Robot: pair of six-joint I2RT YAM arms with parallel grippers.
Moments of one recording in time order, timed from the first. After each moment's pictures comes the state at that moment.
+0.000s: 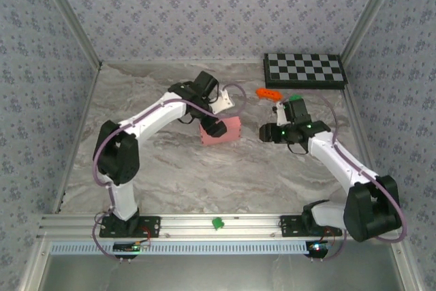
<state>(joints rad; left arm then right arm) -0.67 1.87 1.60 -0.88 0.22 0.43 0.29 1.24 0.84 -0.56 -0.23 0.26</state>
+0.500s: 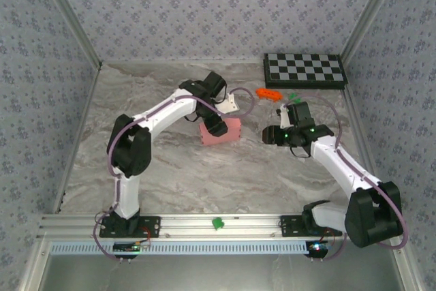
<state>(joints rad) -0.68 2.00 1.73 -0.96 0.16 0.50 0.27 1.21 0.81 -0.56 -0.22 0.27</state>
